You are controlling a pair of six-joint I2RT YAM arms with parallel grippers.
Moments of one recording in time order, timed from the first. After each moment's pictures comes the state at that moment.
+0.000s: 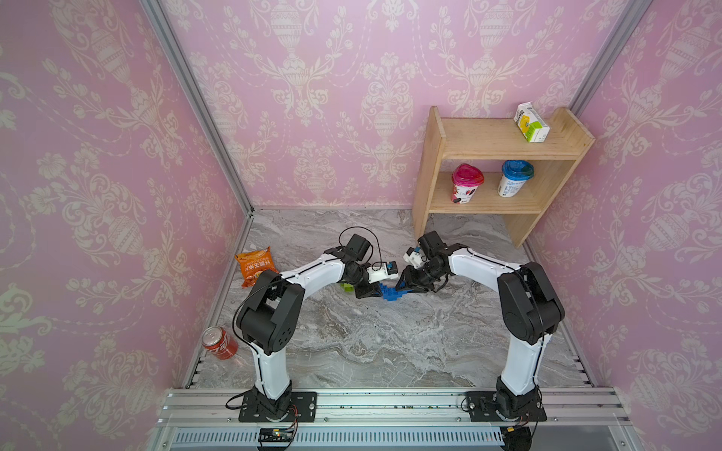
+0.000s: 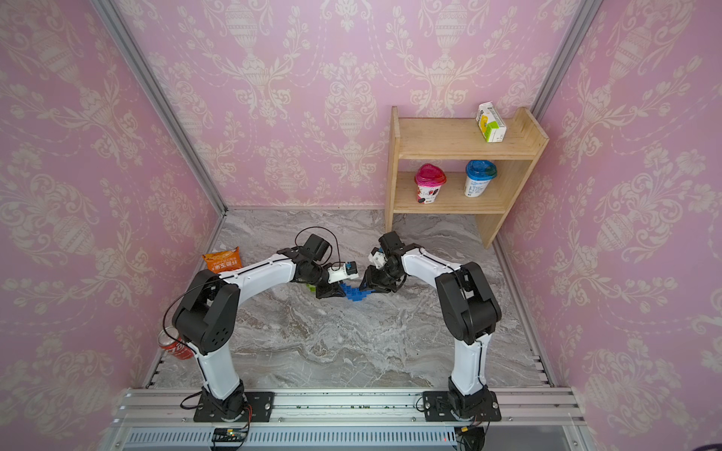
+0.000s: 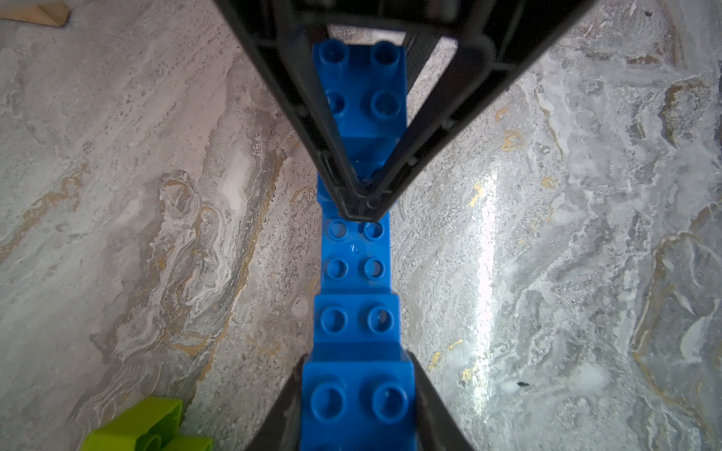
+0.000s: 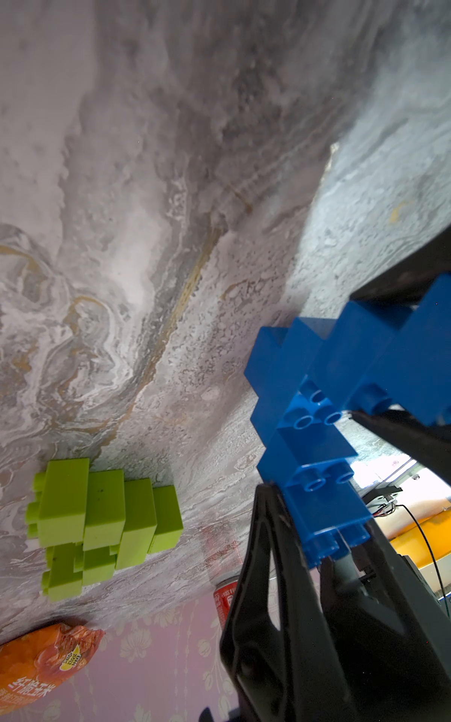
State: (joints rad) left arm -0.51 1.86 1.26 -0.57 0.47 0.79; right arm 0.40 1.91 1.28 -0.62 -0.57 0.42
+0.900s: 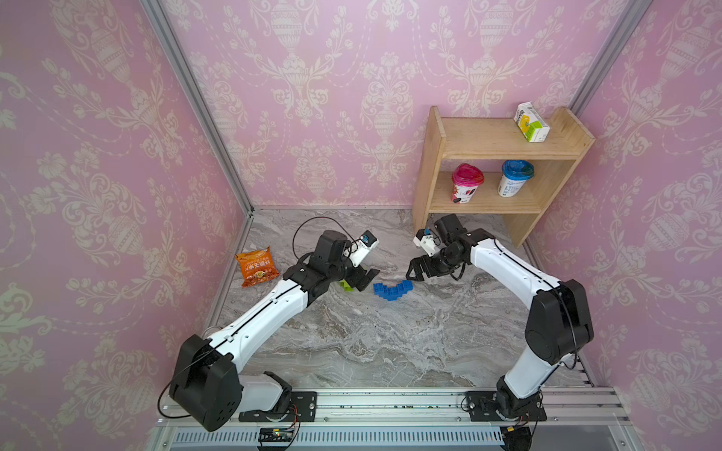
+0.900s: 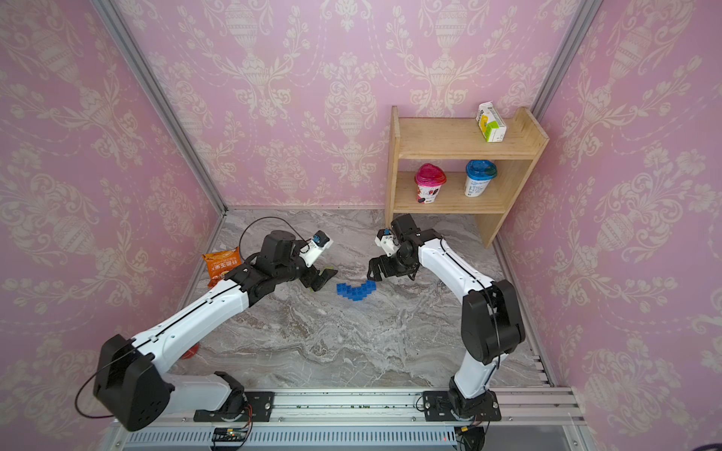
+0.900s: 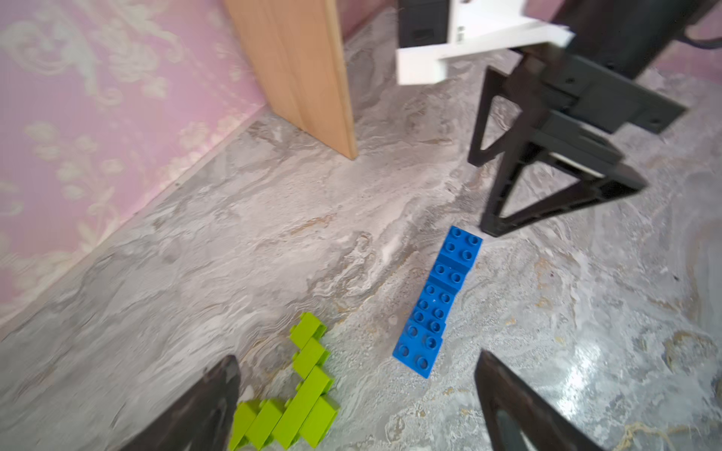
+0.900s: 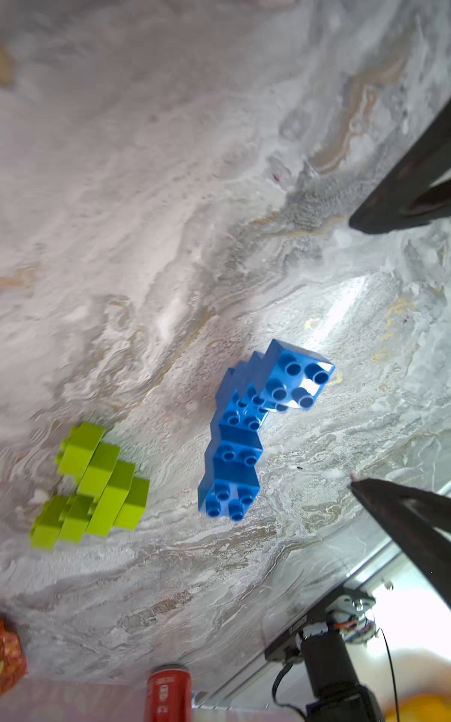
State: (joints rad) left arm -0.49 1.28 1.02 -0.31 0.17 0.17; right arm 0.38 1.69 1.41 -0.87 -0.35 -0.07
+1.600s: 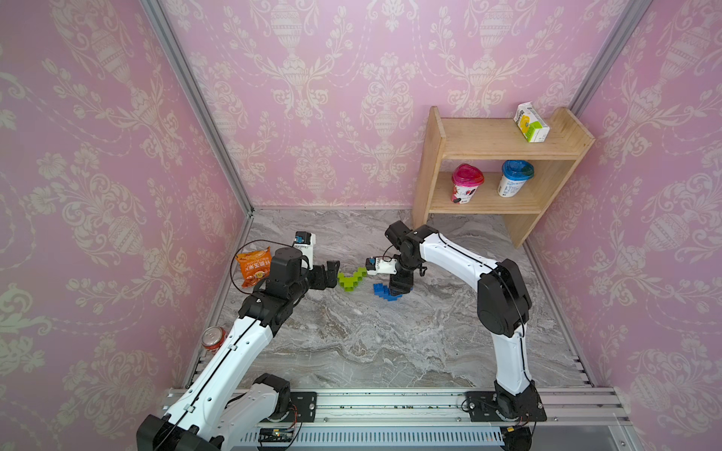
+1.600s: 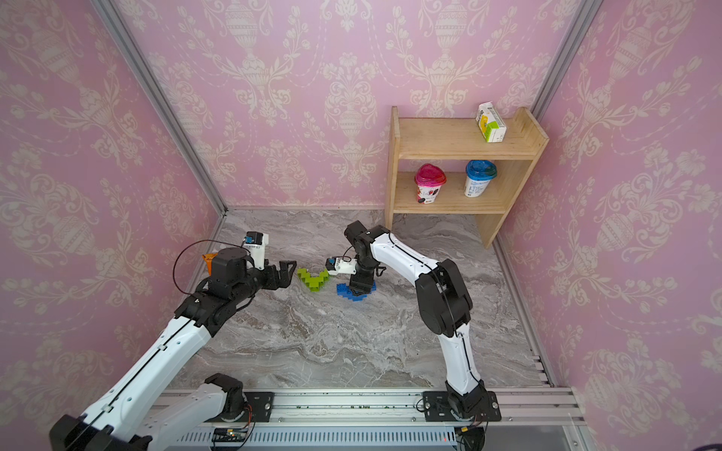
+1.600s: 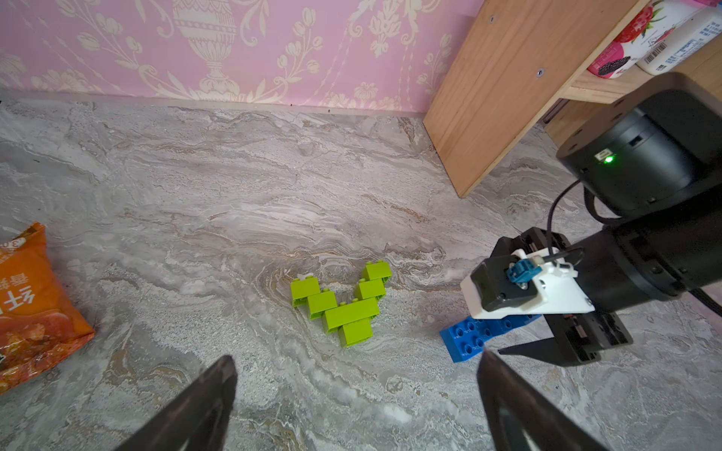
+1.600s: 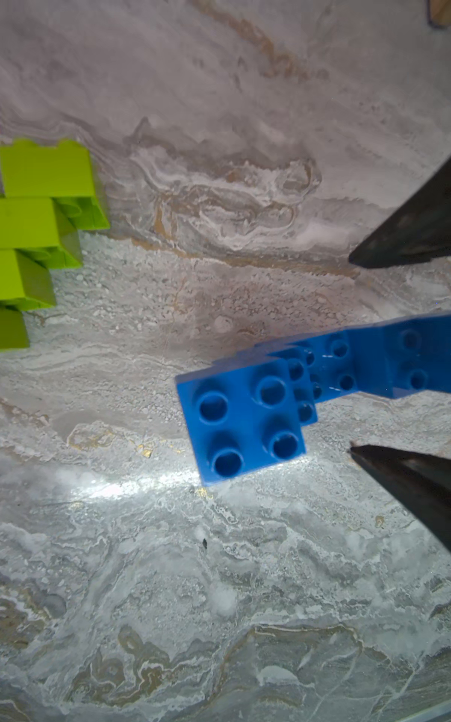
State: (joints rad) left arm -0.30 0.97 0.84 -0.38 0.07 -0.26; right arm 0.59 2.09 1.76 -1.08 -0.21 -0.84
